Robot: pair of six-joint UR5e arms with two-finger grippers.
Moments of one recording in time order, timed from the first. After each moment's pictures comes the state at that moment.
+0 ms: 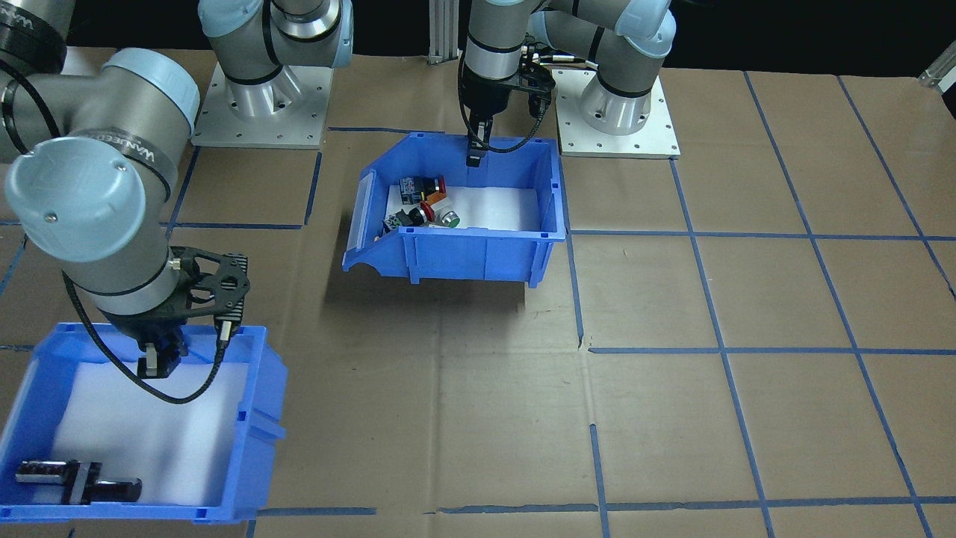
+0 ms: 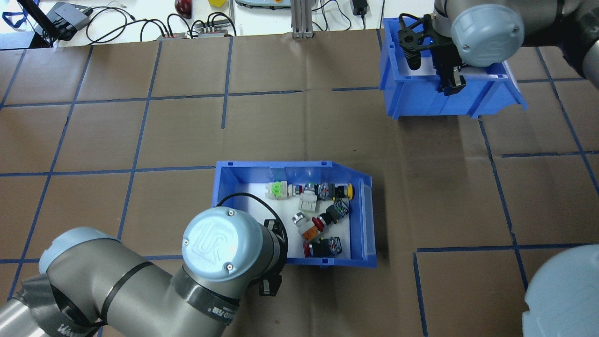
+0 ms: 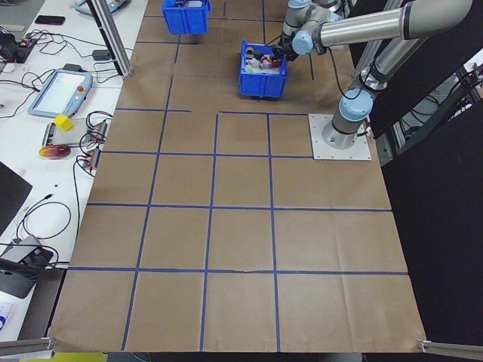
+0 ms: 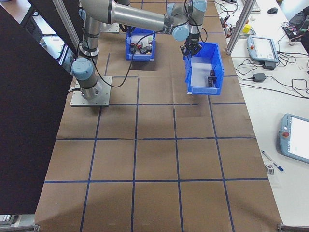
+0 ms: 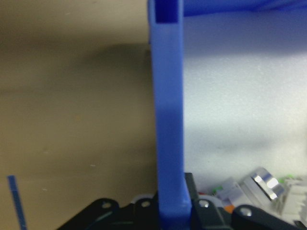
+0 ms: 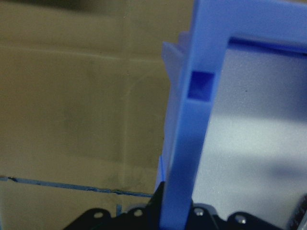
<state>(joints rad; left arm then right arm) -2.05 -1.39 -2.21 -0.96 1.56 -1.99 1.53 -1.26 1.51 -1.82 -1.78 -1.71</state>
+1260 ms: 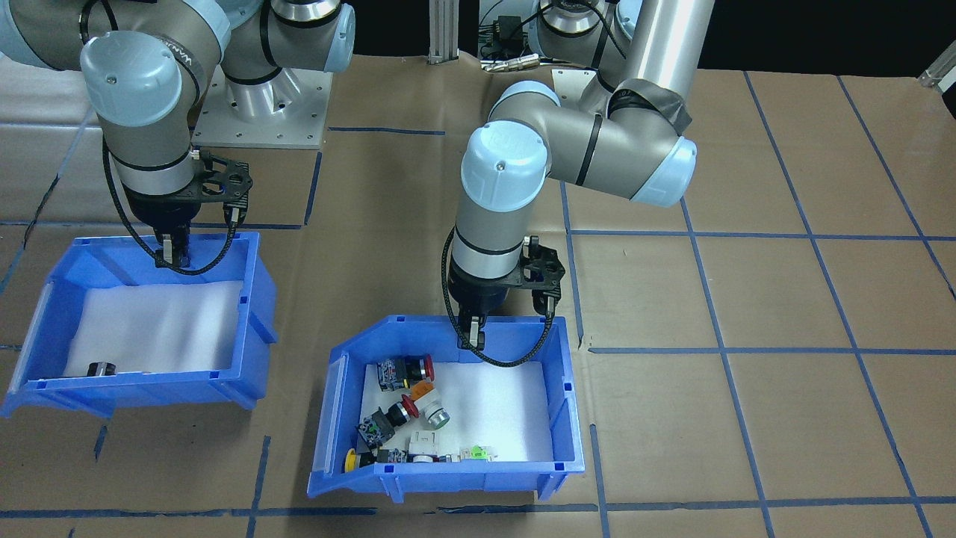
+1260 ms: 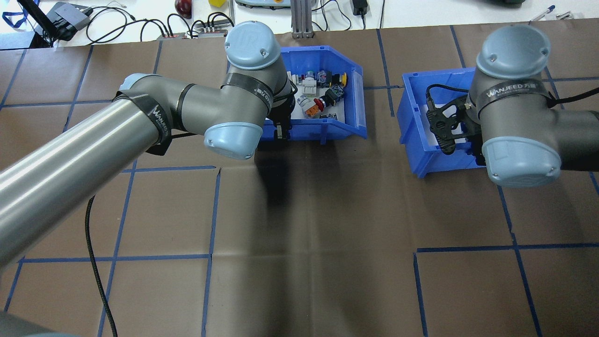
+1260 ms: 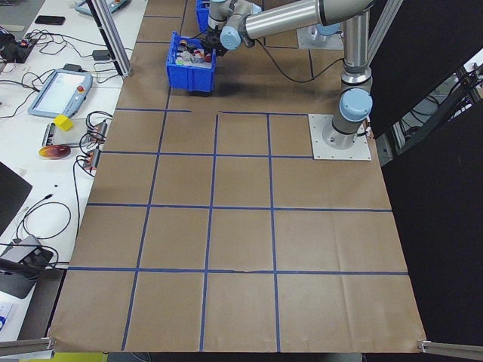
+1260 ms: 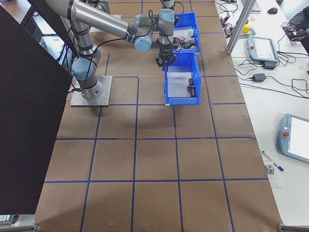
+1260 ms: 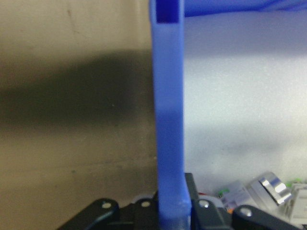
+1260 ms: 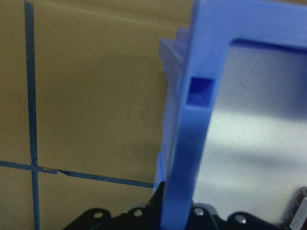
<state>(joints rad) -1.88 -2.00 -1.63 -0.90 1.55 -1.83 1.47 -1.56 2.01 -2.12 -1.81 -1.86</state>
